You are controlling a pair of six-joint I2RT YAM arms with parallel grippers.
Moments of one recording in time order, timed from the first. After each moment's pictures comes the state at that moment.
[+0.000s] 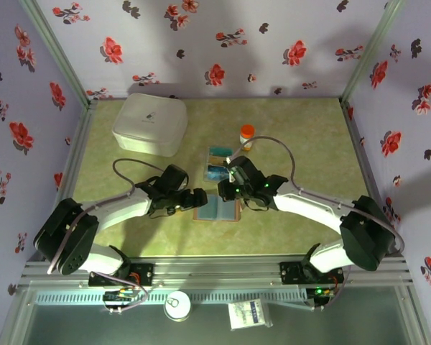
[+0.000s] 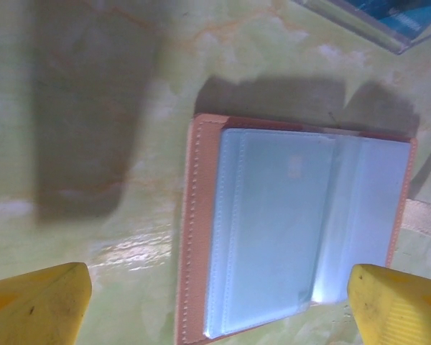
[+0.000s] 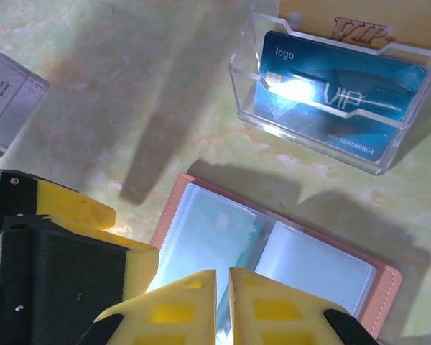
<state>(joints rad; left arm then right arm) -0.72 1.41 0.69 -0.29 0.19 -0.84 0.85 1.41 0.86 -0.28 -0.07 0.58</state>
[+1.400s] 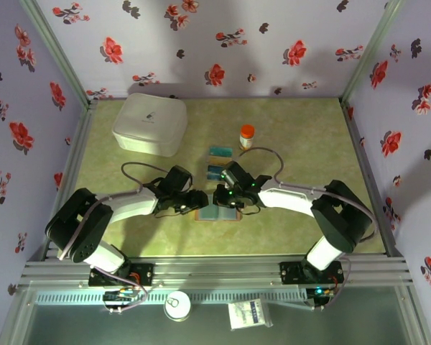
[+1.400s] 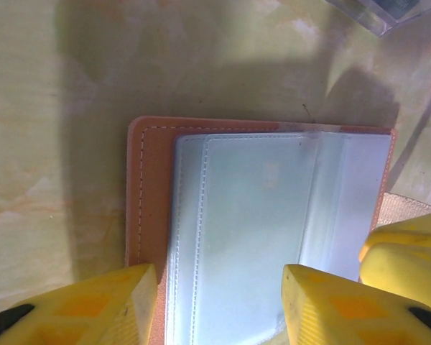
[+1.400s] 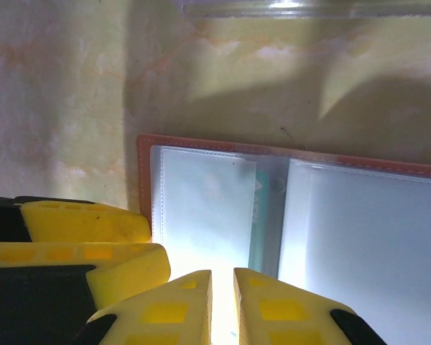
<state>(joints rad) -0.72 1.52 0.67 -0.13 0.31 -0.90 0.85 1.62 0.88 -0.25 -0.21 0.90</state>
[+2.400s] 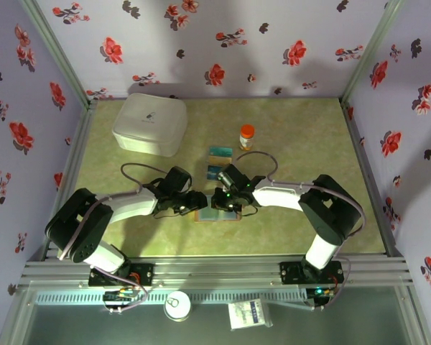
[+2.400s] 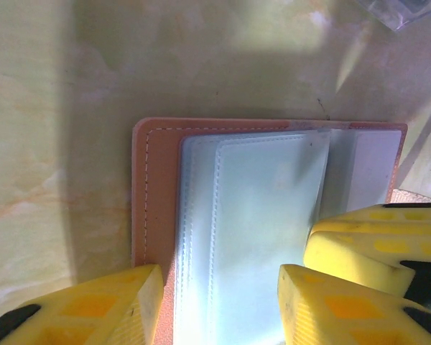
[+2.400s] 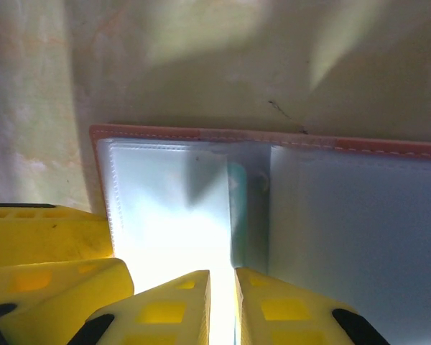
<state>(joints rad) -0.71 1.52 0.66 -0.14 0.31 -0.90 0.85 1.70 0.89 -0.24 -0.26 0.92</state>
